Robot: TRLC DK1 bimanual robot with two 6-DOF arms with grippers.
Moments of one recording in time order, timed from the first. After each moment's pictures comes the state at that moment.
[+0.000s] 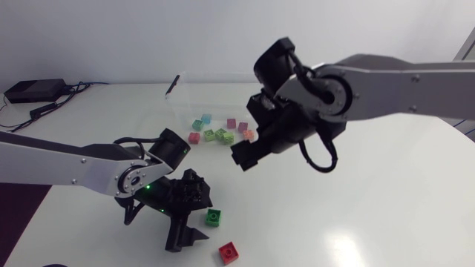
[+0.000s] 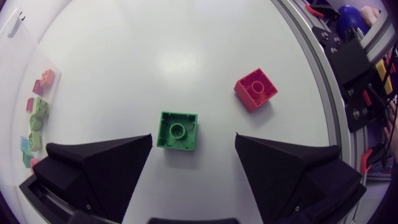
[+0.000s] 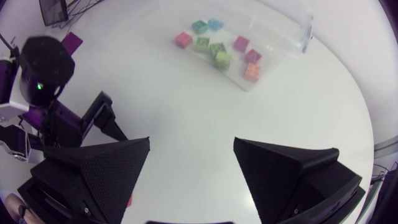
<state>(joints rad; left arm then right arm) -0.57 1.69 0.77 -0.34 0.43 1.01 0.67 1.64 1.19 -0.60 -0.02 0.07</state>
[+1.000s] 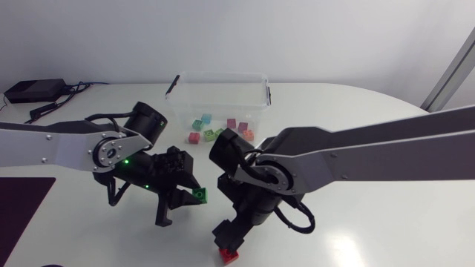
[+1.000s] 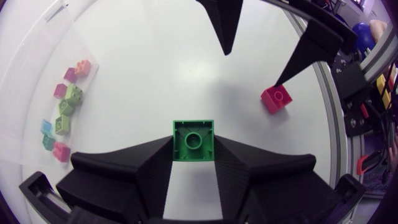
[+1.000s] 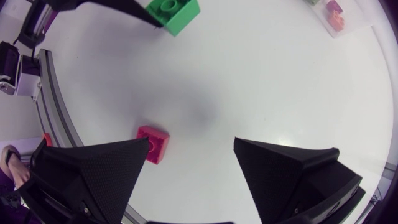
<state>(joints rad) -0.42 1.60 0.83 -0.42 0.48 1.01 0.92 1.77 1.06 -0.66 -0.09 0.11</state>
